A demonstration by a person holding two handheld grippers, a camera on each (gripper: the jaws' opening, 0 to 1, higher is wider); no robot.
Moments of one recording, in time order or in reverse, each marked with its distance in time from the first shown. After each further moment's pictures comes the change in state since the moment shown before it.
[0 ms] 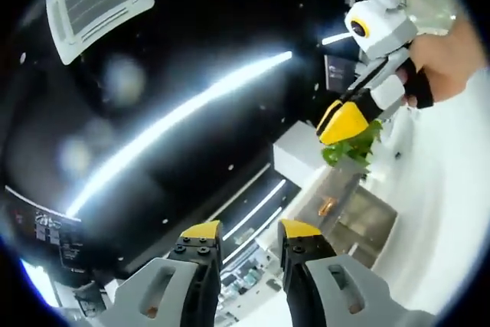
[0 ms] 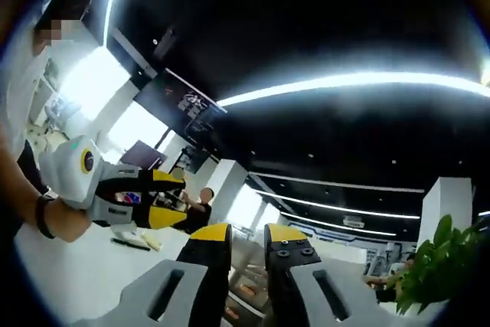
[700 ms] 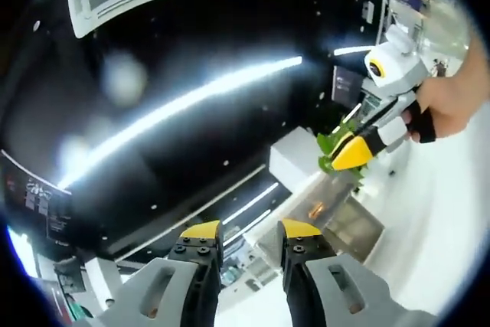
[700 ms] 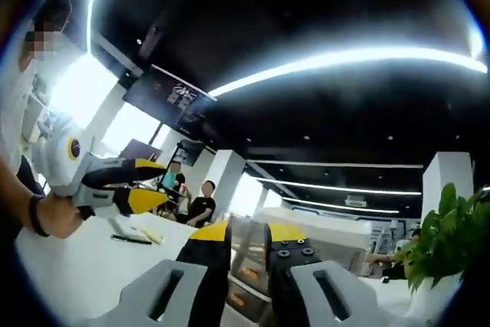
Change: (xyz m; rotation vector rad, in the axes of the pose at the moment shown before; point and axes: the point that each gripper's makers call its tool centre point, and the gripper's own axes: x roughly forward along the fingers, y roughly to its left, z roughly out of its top) left arm -0.009 0.003 -0.005 -0.155 0.006 -0.002; right arm -0.002 0.001 -0.031 0.079 0.065 -0.010
